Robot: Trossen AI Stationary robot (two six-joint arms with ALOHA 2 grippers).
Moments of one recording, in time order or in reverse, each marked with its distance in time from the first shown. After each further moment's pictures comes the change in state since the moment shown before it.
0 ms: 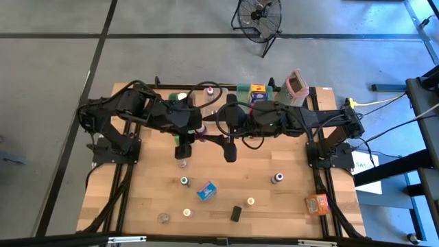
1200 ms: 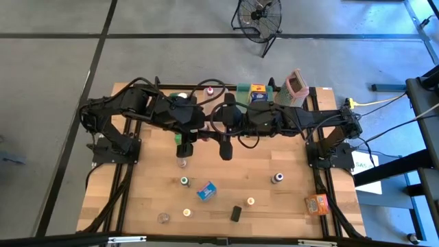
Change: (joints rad) left arm 0.036 0.011 0.000 0.036 0.050 0.072; right arm -0.010 0.023 -0.001 0.009 0.022 -0.016
